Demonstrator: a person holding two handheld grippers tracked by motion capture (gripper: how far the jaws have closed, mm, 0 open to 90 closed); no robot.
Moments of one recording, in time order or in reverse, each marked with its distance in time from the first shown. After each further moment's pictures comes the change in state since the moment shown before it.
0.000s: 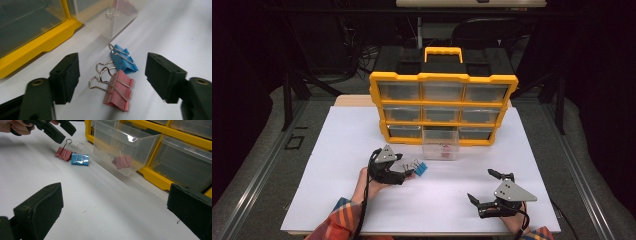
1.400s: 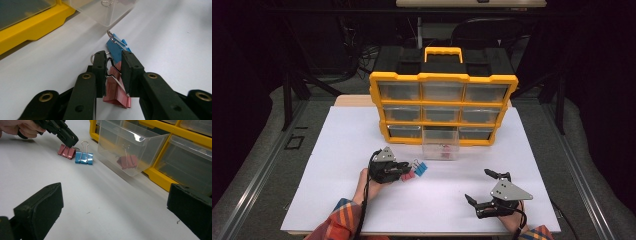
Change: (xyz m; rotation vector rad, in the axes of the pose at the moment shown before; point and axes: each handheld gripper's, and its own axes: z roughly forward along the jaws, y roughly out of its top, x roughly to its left) left arm 0.011 -0.014 0.010 0.000 -0.109 -0.057; right arm 0.003 0.002 0.007 0.016 0.027 -0.024
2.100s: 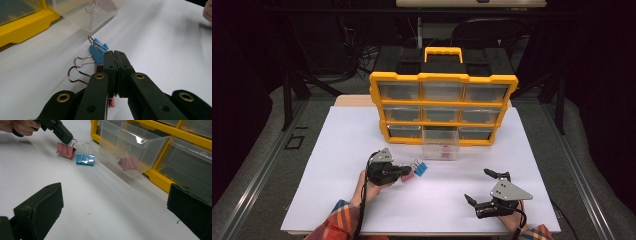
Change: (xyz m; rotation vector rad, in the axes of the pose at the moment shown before) left arm -0.009 0.003 -0.011 -0.016 -0.065 -0.014; right arm 0.000 0.001 0.000 -0.007 0.007 -0.005
